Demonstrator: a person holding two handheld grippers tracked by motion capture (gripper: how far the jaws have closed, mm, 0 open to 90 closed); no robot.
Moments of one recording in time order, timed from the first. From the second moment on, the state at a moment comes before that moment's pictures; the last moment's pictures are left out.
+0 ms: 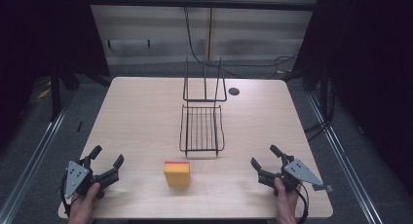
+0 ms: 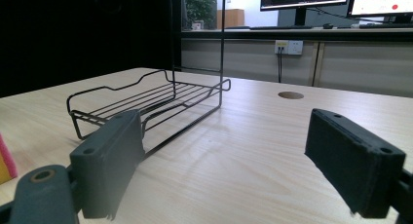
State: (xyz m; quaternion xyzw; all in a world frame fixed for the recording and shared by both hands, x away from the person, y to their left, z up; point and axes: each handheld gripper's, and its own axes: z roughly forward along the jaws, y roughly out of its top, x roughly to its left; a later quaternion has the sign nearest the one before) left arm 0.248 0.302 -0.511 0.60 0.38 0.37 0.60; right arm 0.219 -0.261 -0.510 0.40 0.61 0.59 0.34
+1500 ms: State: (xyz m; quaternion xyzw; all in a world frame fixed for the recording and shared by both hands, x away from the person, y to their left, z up) left arm 0.248 0.302 -0.511 0.60 0.38 0.37 0.60; right arm 0.223 -0.241 -0.494 0.34 0.71 0.59 0.18
